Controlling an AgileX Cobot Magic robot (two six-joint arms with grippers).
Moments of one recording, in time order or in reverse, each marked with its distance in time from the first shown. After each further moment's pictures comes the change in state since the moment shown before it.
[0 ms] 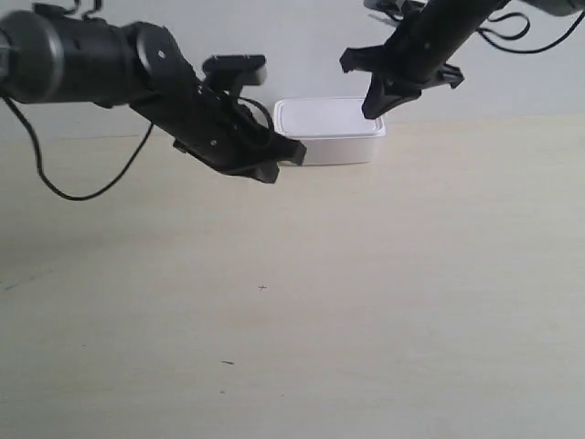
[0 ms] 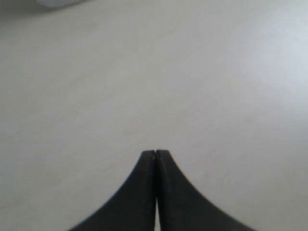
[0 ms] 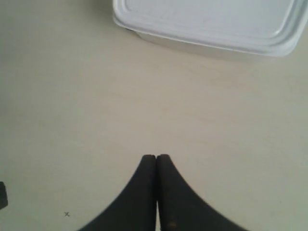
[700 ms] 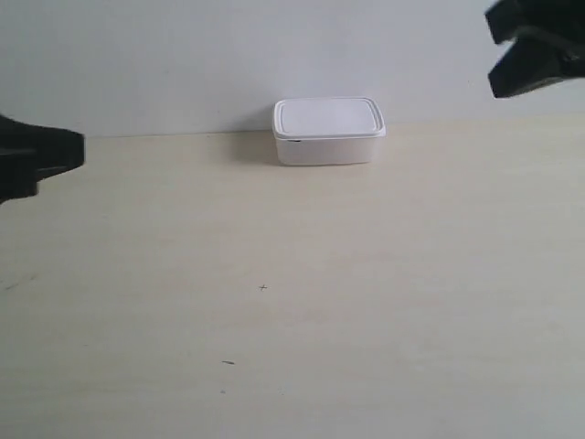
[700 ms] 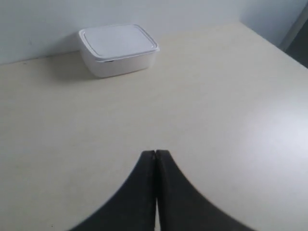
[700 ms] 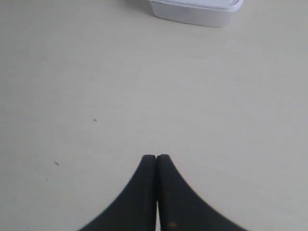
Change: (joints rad) left arm 0.000 -1.154 0.866 -0.004 -0.232 -0.037; right arm 0.000 -1.034 0.992 -0.053 -0.226 -0.076
